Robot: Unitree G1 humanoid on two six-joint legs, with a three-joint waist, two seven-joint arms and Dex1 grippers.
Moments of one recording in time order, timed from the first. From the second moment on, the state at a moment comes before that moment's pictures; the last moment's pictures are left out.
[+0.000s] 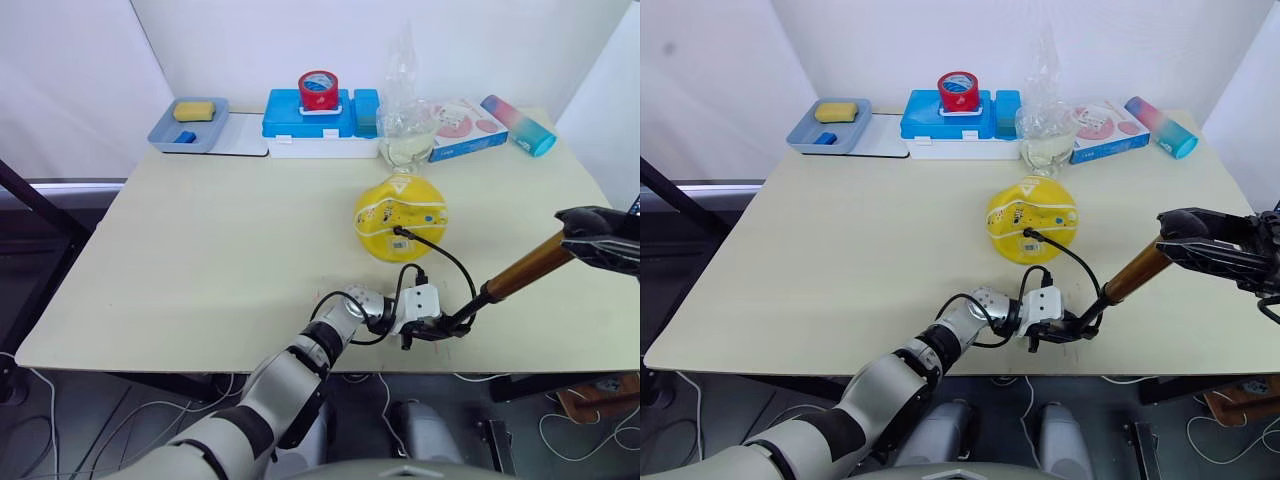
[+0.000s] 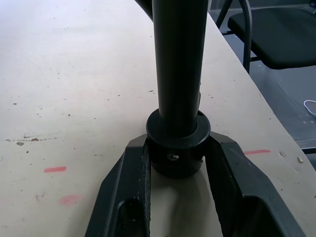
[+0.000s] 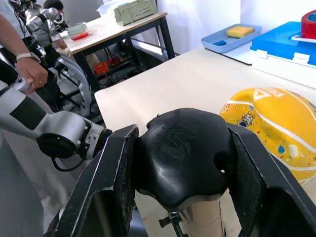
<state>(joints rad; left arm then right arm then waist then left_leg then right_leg) -0.78 -0.14 -0.40 1.22 0.22 -0.44 -0.95 -0.04 -1.10 -0.68 -0.30 1.18 0.88 1.16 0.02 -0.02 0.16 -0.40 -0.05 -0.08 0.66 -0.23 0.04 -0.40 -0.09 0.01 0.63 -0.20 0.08</state>
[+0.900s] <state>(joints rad) -0.77 -0.14 -0.37 1.23 0.21 -0.46 -0.98 0.01 -0.78 -0.31 -0.33 0.86 0.48 1.13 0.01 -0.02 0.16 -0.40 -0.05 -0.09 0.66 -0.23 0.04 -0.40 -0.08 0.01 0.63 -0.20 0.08</state>
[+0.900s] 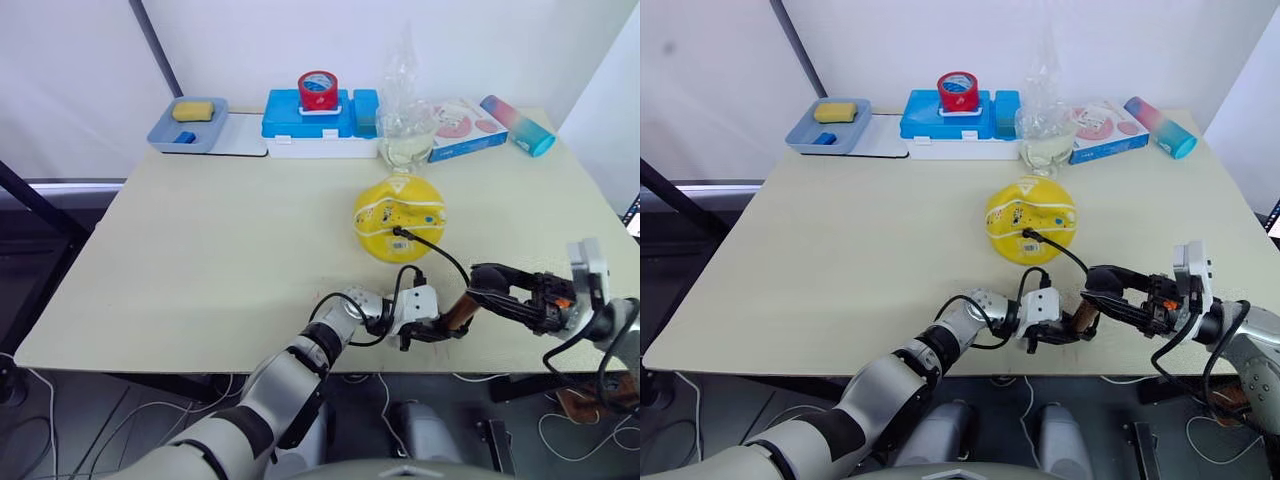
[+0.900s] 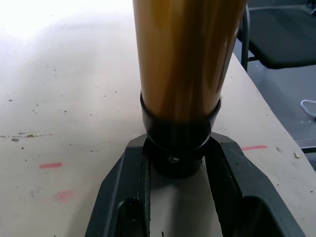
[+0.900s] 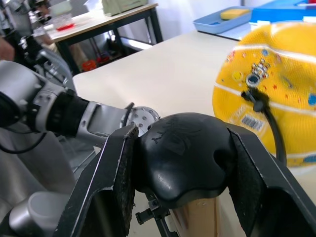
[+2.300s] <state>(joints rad) -0.73 -0.14 -0.36 1.21 0.23 -0.49 -0.99 0.16 -0.65 -0.25 -0.35 0.76 0.30 1.04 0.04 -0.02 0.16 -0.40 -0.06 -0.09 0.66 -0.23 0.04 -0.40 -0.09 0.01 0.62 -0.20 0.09</state>
